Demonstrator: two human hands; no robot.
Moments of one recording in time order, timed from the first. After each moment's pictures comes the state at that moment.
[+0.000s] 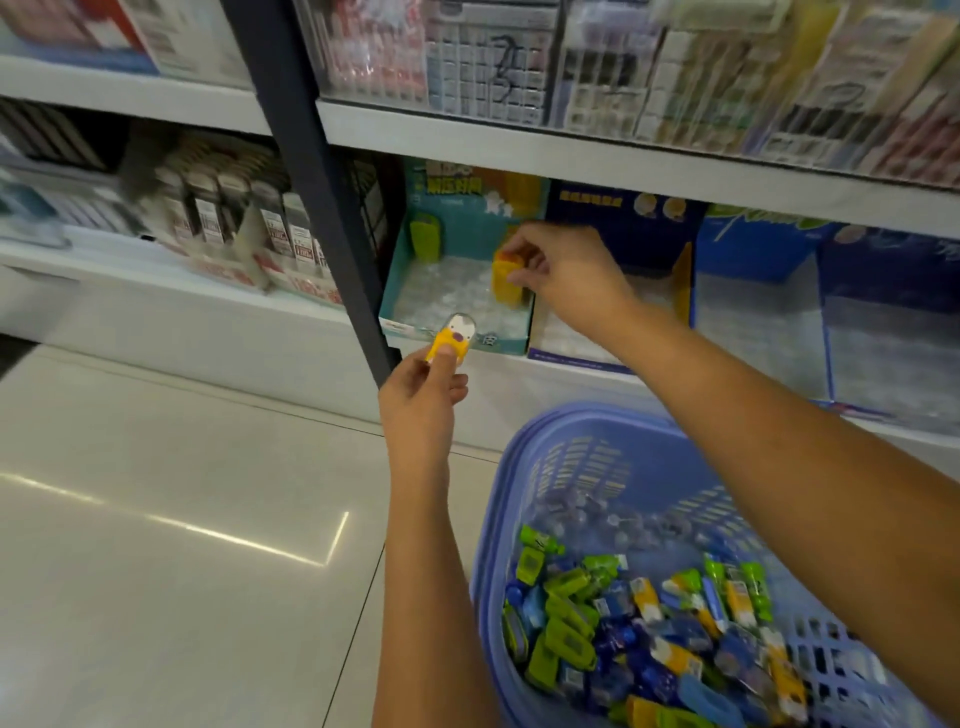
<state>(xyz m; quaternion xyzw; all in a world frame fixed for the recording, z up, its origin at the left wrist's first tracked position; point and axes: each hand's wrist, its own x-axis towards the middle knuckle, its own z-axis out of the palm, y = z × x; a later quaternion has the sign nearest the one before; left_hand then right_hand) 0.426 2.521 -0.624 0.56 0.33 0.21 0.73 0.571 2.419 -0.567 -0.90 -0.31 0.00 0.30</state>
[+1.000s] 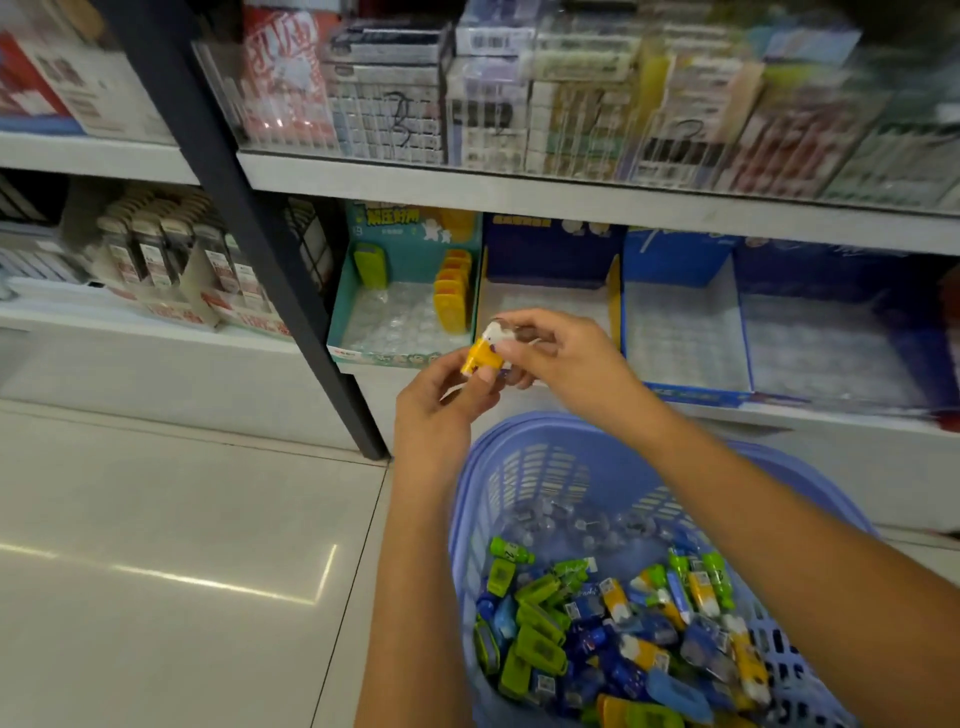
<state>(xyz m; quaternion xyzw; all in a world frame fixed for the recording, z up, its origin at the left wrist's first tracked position) 0.425 2.474 -0.596 0.62 0.16 0.12 0.76 0.504 2.351 -0.571 -0.79 -0.22 0.12 0.56</state>
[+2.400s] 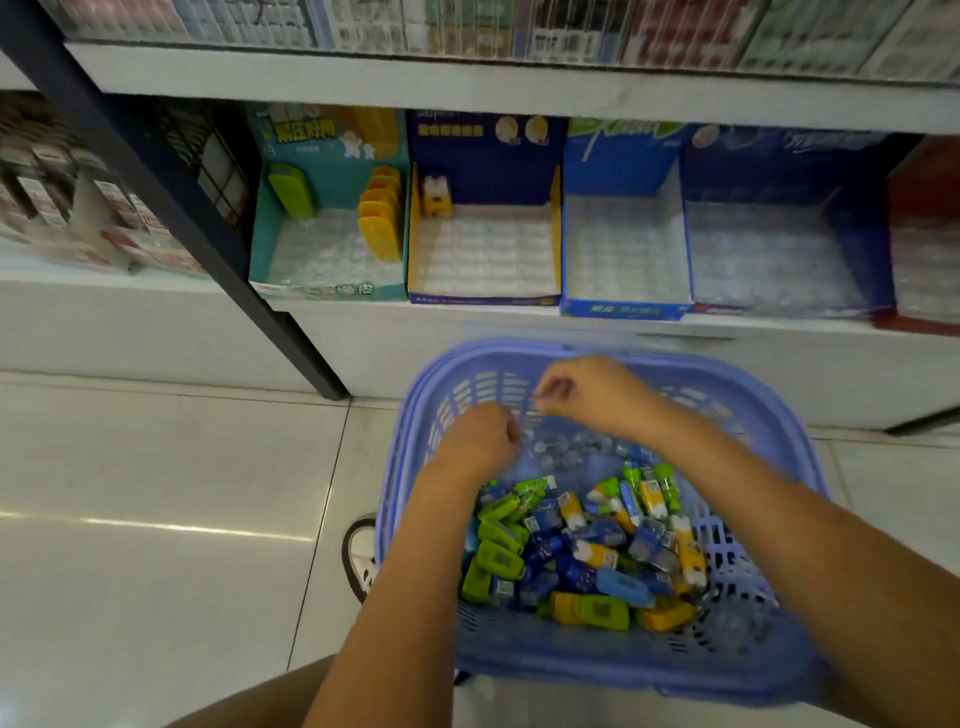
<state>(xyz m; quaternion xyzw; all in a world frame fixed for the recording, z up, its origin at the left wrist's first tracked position) 0.424 2.402 -0.686 0.93 0.02 -0.26 0.27 0.475 2.251 -0.648 -0.92 -0.18 0.24 0.24</state>
